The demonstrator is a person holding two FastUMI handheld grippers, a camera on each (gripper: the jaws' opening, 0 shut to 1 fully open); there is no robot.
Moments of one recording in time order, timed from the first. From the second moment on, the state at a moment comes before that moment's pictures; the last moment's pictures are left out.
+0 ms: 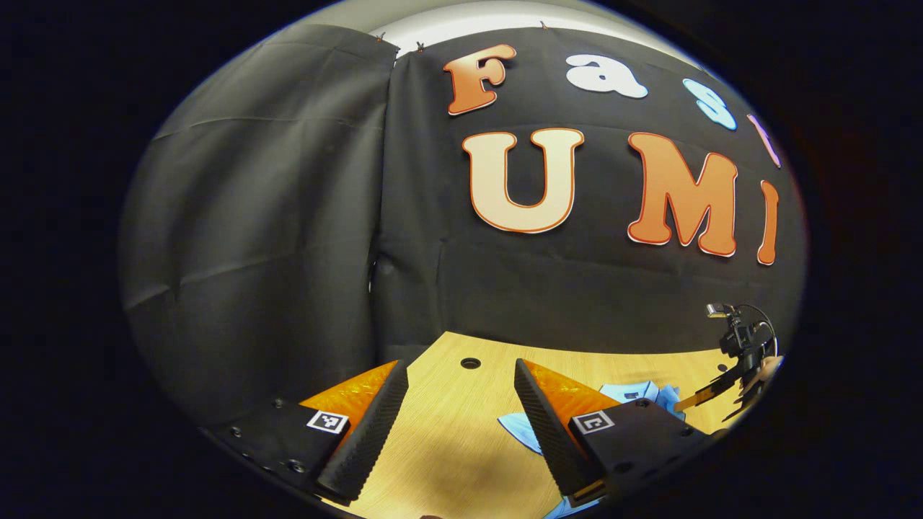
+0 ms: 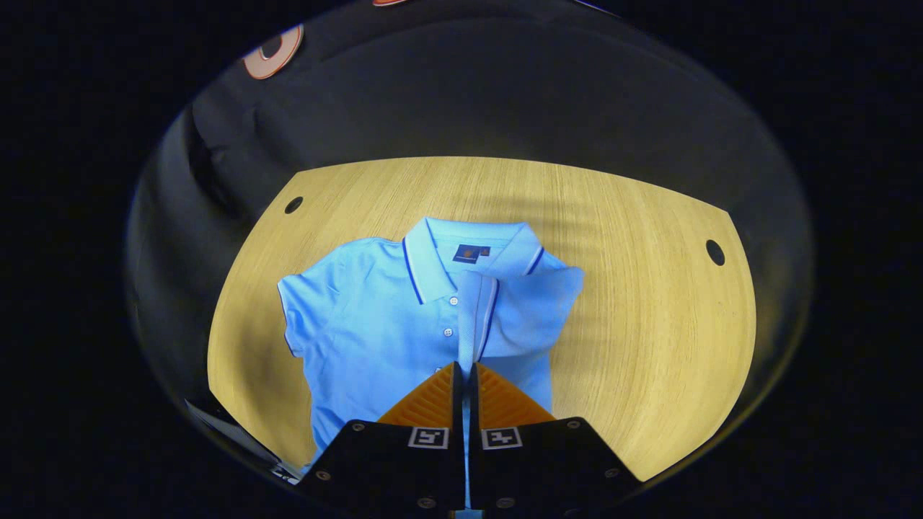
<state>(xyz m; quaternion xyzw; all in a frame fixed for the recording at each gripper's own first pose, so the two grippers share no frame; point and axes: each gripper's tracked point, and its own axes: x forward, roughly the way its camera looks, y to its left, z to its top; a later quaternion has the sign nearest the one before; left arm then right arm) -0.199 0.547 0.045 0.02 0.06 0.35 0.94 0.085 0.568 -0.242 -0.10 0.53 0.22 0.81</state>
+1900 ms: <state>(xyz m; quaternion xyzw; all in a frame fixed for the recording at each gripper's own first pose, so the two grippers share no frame) -0.021 0.544 -0.138 -0.13 0.33 0.26 0.90 0.081 0.540 -0.192 0.02 0.48 0.21 0.85</state>
